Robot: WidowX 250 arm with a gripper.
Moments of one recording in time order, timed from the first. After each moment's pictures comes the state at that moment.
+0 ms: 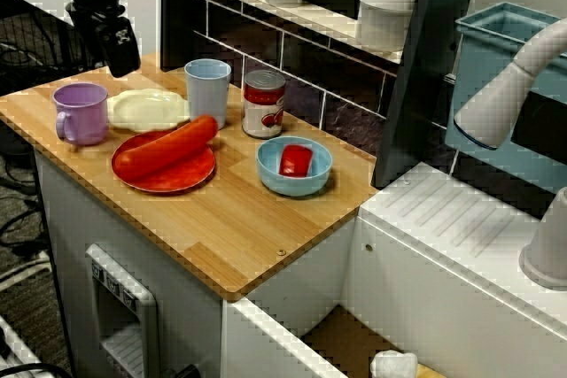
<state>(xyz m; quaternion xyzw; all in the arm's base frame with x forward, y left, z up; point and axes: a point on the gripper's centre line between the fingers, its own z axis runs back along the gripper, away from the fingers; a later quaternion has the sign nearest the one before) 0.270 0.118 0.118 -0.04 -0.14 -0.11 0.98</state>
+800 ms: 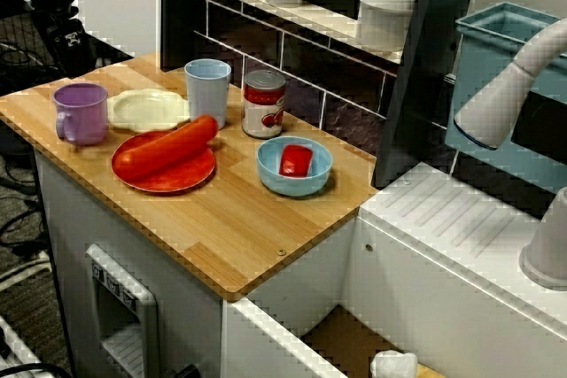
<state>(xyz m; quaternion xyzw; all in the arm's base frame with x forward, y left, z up) 0.242 0.148 0.110 -0.03 -0.13 -0.13 0.98</state>
